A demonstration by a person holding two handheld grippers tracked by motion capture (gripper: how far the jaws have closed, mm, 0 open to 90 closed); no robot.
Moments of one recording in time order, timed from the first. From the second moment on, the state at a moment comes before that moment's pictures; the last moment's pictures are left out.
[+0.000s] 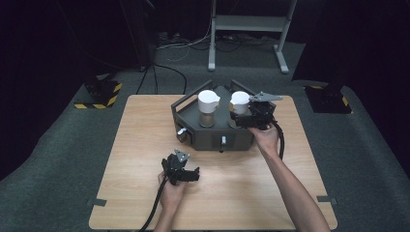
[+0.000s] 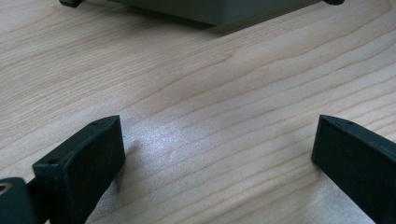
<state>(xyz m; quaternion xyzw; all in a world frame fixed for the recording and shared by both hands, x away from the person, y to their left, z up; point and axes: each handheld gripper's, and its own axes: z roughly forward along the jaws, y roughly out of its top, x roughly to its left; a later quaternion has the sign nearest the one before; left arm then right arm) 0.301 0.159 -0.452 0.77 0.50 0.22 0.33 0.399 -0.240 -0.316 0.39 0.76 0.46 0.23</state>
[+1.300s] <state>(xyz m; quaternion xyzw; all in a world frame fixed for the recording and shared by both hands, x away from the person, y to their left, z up) 0.301 0.159 -0.452 0.77 0.50 0.22 0.33 0.389 -0.298 -0.336 0.38 0.75 0.52 0.18</state>
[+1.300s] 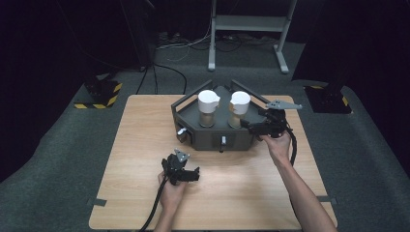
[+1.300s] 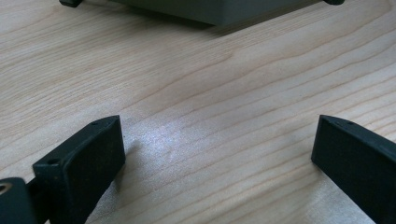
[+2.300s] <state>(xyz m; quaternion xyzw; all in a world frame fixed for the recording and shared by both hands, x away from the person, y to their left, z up) 0.301 0.159 -0.452 0.77 0.50 0.22 0.33 0.377 -0.317 -0.347 0.38 0.75 0.51 0.18</state>
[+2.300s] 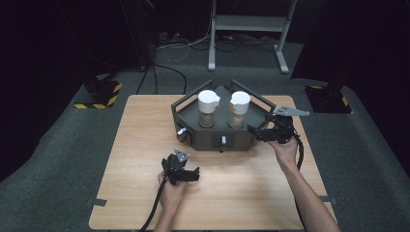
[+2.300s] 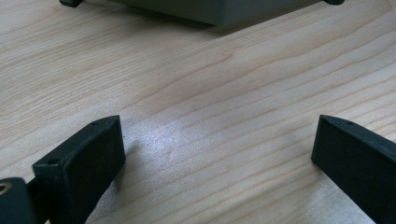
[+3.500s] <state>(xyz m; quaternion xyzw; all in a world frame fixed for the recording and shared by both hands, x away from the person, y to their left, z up) 0.301 0.159 -0.452 0.77 0.50 0.22 0.33 0.367 -0.330 -0.362 0.40 0.75 0.50 0.18</state>
